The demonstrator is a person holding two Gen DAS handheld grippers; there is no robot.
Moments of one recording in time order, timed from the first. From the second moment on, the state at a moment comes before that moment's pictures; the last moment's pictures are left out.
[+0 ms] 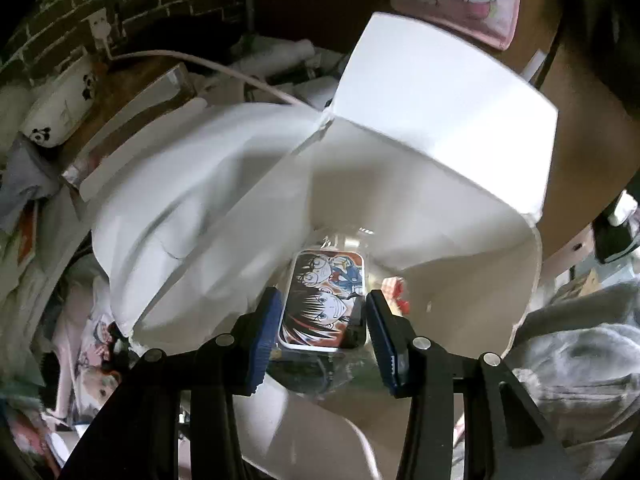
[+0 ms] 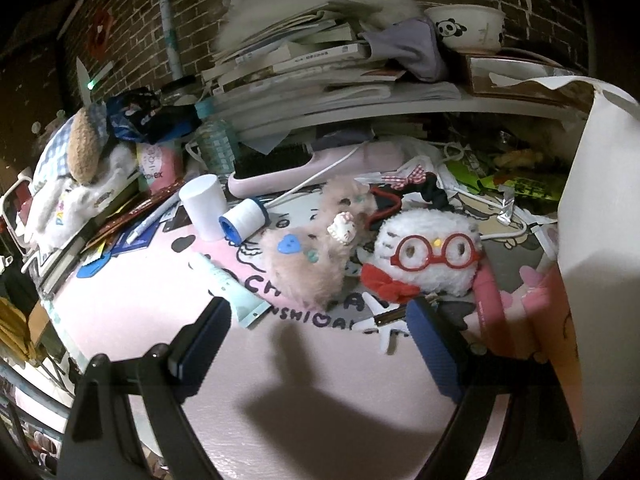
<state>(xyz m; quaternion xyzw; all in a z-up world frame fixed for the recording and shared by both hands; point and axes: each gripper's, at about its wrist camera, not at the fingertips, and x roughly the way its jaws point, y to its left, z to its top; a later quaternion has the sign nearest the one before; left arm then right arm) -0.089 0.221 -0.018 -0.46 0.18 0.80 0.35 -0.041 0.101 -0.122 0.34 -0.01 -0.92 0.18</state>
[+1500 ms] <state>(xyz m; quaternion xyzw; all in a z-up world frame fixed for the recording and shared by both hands) 0.007 -0.080 -0.037 -0.35 -0.06 0.93 0.04 0.007 0.110 -0.127 0.24 0.04 -0.95 0.21</state>
